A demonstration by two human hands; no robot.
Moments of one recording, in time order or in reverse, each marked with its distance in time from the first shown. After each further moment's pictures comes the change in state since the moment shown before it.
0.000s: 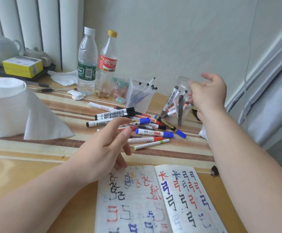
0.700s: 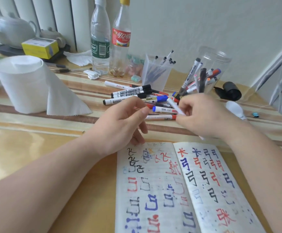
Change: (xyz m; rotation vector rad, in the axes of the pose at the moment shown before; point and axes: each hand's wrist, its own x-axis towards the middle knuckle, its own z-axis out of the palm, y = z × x) left_hand -0.003 0.008 0.000 -0.066 0.020 -0.113; right_hand -0.102 0.013 -0.026 -0.716 -0.825 -0.349
